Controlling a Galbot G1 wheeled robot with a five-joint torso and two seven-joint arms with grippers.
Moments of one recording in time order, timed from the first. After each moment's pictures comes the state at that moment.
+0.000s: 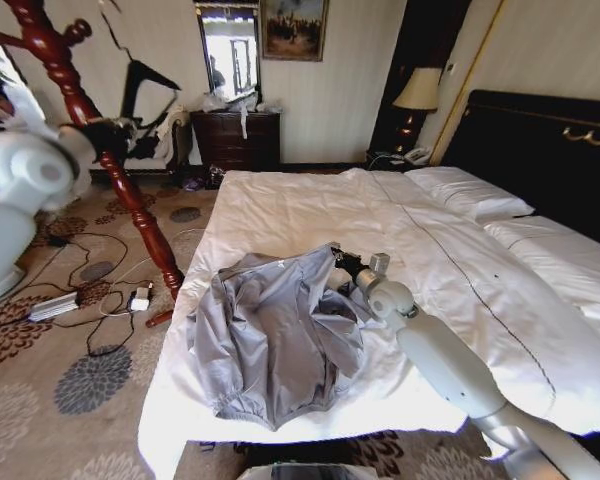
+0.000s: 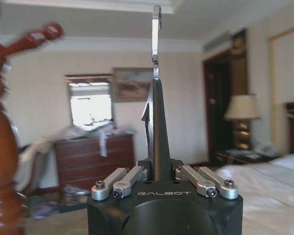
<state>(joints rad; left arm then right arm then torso) -0.01 -0.35 0.18 -1.63 -1.31 0.34 -0.04 -0.69 0.96 0.06 1.70 0.87 -0.31 0.22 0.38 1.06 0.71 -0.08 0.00</state>
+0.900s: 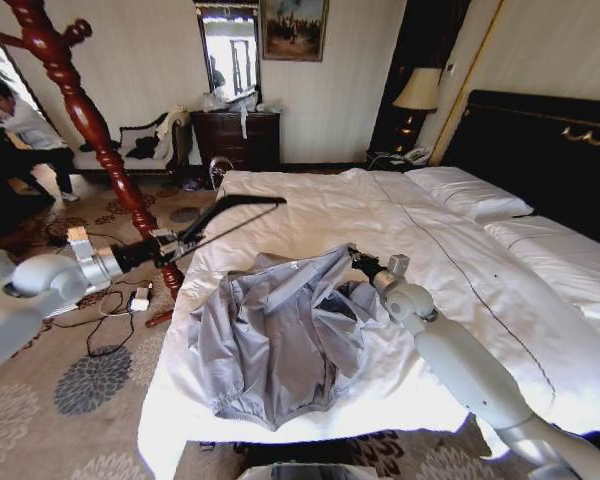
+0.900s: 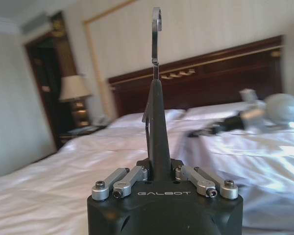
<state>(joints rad) 0.70 -0.22 -0.08 -1.73 -1.12 -0.12 0.75 -0.72 0.89 0.11 1.71 0.89 -0.31 0.23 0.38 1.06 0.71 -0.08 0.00</state>
